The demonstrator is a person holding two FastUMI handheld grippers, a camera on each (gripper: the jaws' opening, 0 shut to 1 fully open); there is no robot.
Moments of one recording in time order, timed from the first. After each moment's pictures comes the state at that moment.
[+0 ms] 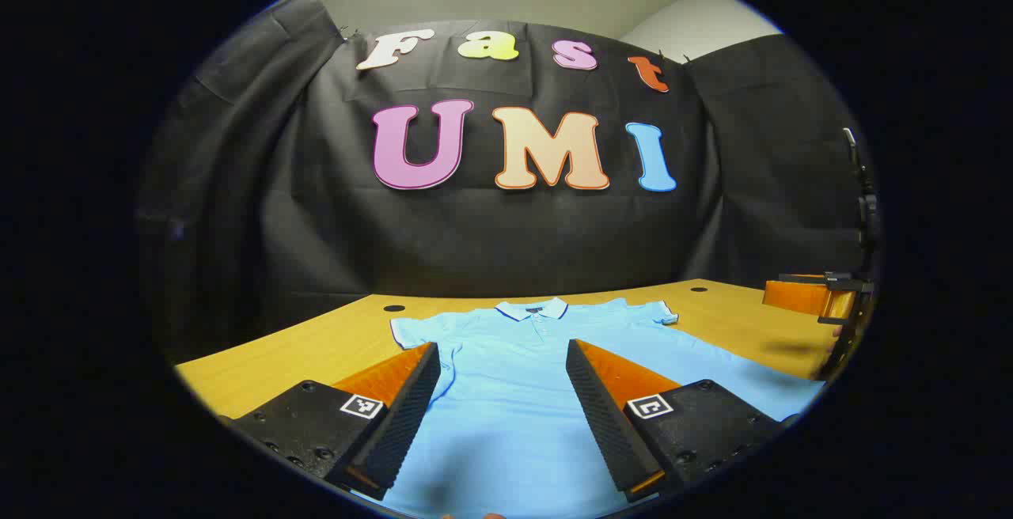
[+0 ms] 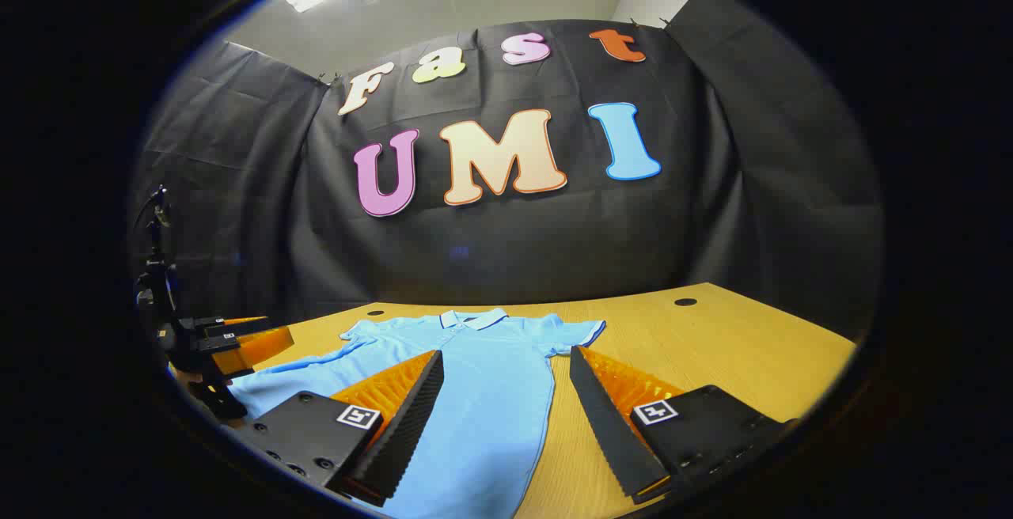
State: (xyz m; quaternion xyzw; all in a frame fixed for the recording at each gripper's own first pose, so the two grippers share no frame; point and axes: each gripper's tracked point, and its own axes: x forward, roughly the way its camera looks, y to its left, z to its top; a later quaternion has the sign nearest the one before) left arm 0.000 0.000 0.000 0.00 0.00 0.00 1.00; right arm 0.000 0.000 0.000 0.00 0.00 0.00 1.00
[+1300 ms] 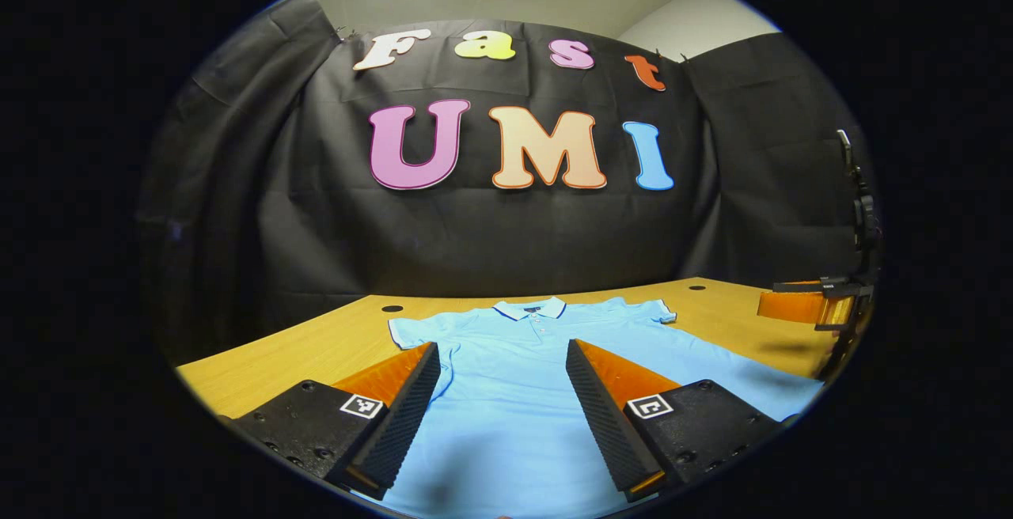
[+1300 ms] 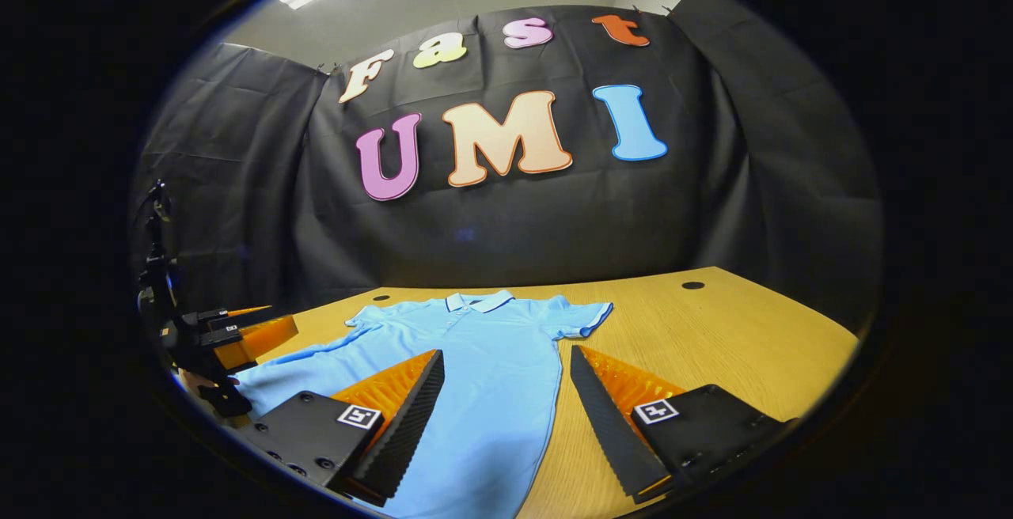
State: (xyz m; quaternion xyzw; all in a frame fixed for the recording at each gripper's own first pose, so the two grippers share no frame) left arm 0.001 -0.001 -0.001 0.00 0.00 0.00 1.00; right arm 0.001 0.002 -0.011 0.00 0.03 0.01 1.00
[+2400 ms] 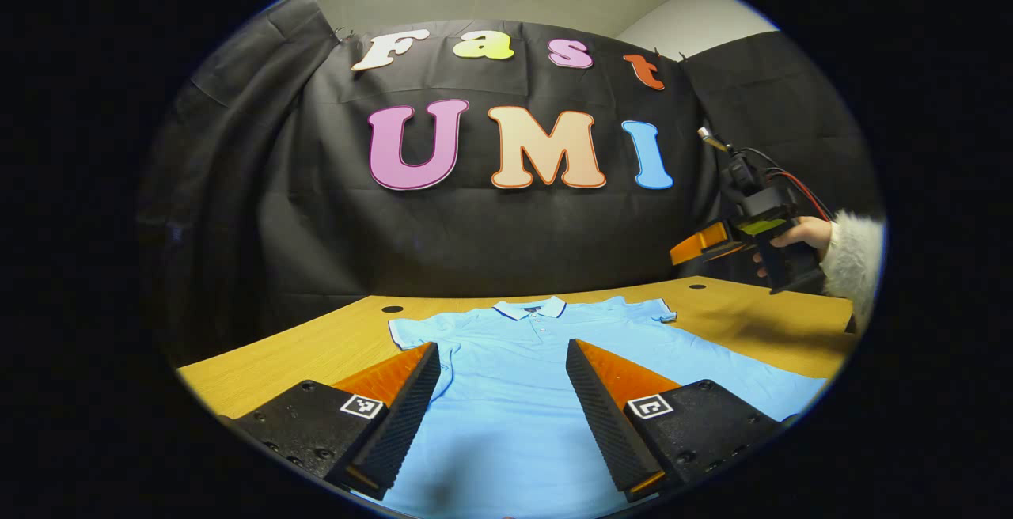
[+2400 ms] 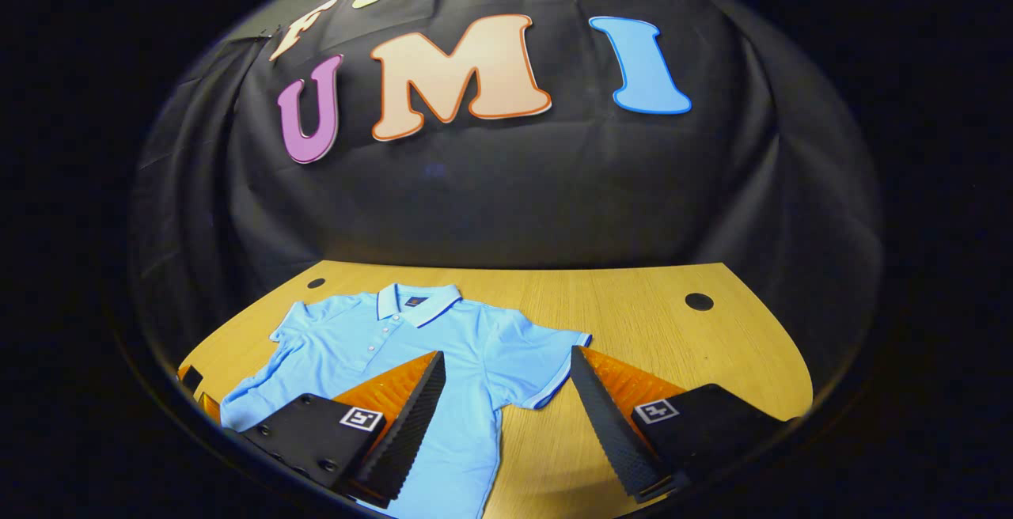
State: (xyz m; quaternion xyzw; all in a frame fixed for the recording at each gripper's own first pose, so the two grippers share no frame) left arm 0.000 -0.002 0.000 0.01 0.00 0.00 1.00; right arm 0.208 -0.070 0.023 -0.02 0.19 -0.05 0.98
